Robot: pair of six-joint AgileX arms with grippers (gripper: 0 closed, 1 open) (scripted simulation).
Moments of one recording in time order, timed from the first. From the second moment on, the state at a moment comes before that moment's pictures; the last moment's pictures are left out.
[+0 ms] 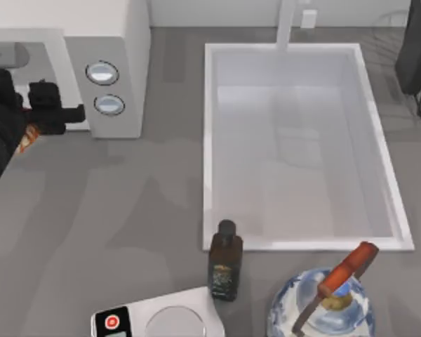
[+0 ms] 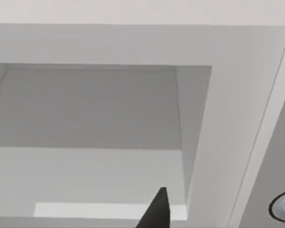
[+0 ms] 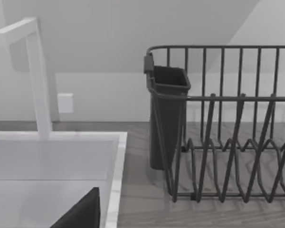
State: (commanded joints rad) left arm -0.23 1.30 0.57 0.38 -0.21 -0.06; right arm 0.00 0.00 0.00 0.00 0.00 0.00
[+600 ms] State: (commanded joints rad) left arm -0.25 1.33 0.52 0.44 -0.21 -0.06; right arm 0.00 0.00 0.00 0.00 0.00 0.00
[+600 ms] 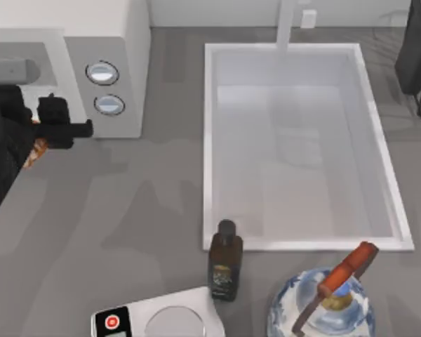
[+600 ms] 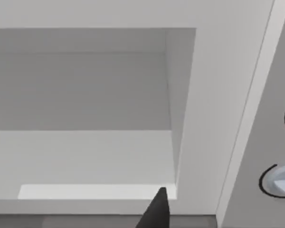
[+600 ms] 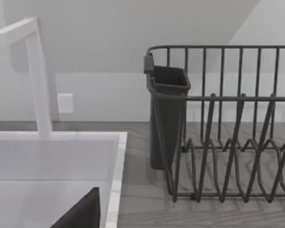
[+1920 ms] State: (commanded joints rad) left arm -0.25 1.97 0.32 1.30 -0.20 -0.06; right arm 0.00 0.00 0.00 0.00 0.00 0.00
